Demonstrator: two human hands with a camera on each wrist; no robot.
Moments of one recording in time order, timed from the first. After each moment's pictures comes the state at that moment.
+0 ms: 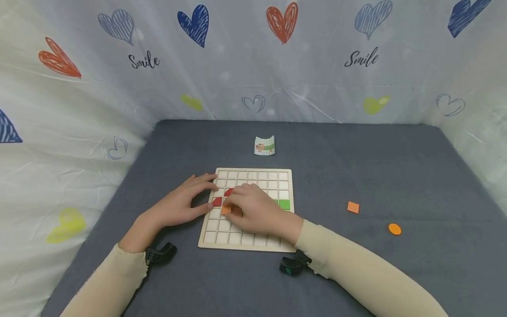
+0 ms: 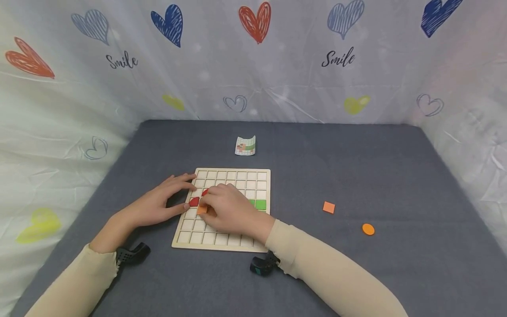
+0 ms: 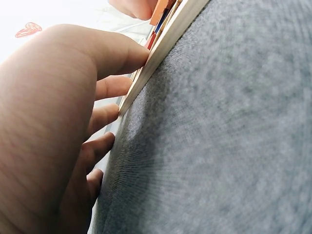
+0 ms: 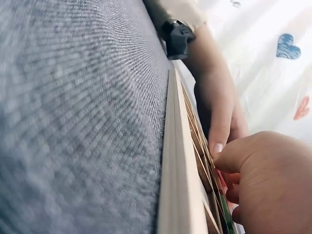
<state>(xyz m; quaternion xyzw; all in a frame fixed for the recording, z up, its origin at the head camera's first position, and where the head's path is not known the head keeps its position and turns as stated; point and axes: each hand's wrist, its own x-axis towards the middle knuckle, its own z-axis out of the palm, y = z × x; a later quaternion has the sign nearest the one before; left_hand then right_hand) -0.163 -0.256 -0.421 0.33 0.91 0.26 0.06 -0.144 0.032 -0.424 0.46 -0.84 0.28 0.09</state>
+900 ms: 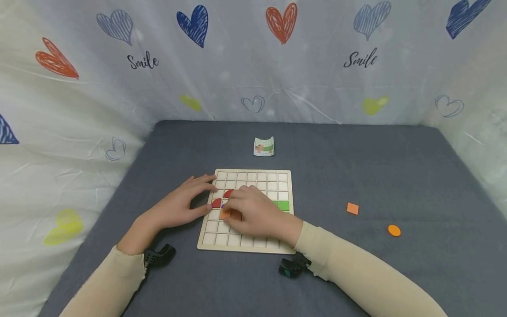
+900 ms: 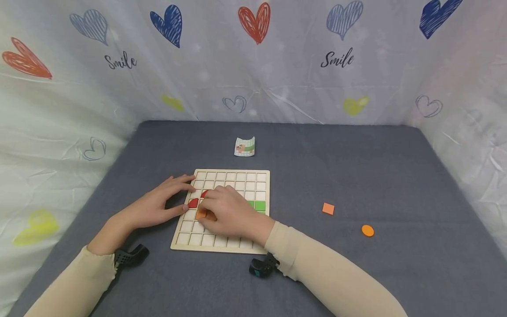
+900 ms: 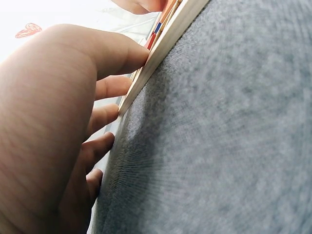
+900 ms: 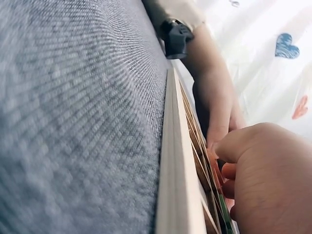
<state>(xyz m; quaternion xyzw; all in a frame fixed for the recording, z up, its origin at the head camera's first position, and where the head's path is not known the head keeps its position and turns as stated) -0.163 -0.256 -0.423 0.33 0.91 0.26 0.06 -0.142 0.033 -0.429 0.47 -0.84 0.25 0.09</state>
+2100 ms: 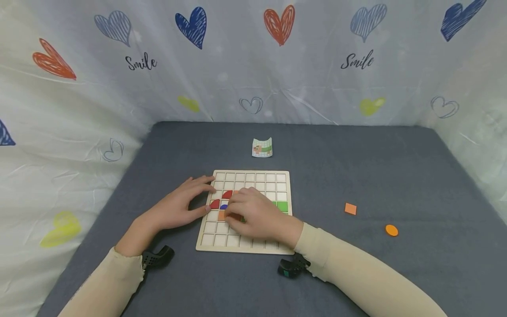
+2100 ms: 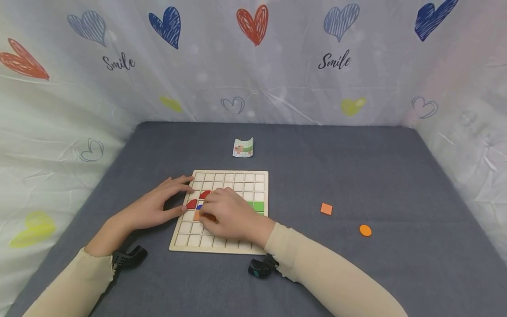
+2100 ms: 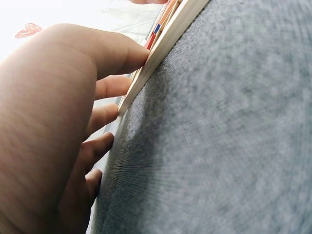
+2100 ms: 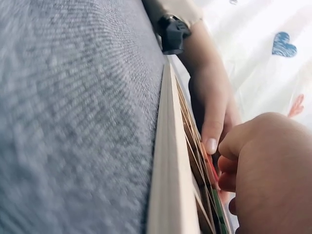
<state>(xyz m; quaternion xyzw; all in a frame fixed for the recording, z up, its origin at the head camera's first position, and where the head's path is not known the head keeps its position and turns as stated) -0.162 -0.255 -0.423 0.33 0.91 0.25 0.06 -0.138 0.039 -0.429 0.49 -0.82 0.25 0.12</state>
